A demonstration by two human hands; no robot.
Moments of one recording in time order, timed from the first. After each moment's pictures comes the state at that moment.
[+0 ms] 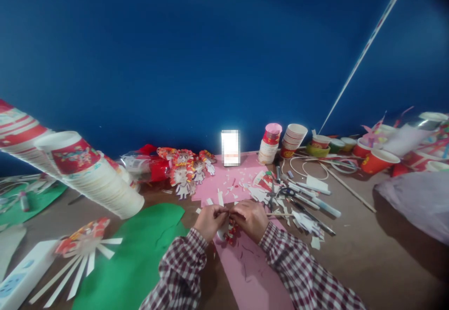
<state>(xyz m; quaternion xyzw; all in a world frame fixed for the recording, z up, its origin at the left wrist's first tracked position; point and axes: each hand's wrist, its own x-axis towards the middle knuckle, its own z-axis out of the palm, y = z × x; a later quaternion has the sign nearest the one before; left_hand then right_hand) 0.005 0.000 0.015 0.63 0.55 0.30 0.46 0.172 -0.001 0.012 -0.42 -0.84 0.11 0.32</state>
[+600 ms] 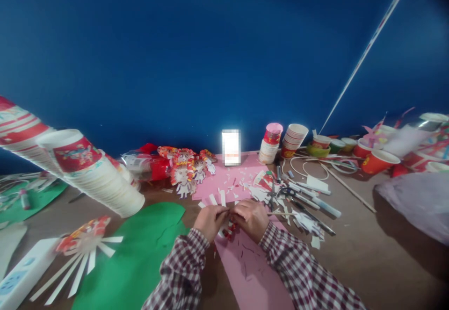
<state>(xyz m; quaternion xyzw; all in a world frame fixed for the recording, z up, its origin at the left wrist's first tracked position) 0.001 -0.003 0.026 0.76 0.53 0.22 0.31 0.172 -0.002 0.012 -0.41 -0.86 0.08 0.30</state>
